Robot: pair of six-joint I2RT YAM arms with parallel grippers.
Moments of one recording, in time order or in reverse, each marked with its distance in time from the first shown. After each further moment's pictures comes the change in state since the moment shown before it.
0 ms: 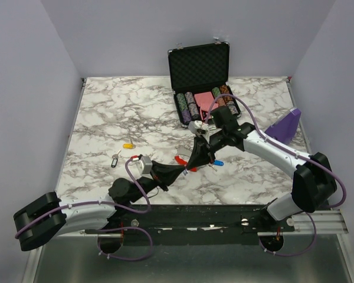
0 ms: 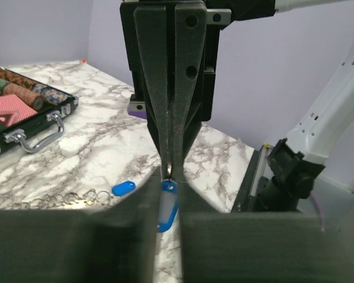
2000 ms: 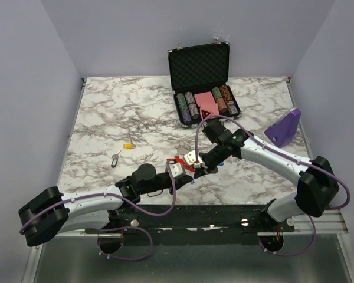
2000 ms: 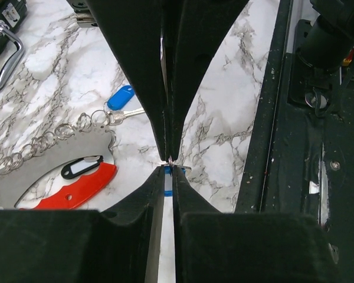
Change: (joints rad) left arm 0.012 0.076 0.217 -0.647 0.249 0.353; right arm 0.143 -0.040 -0.008 -0.366 0.529 -0.626
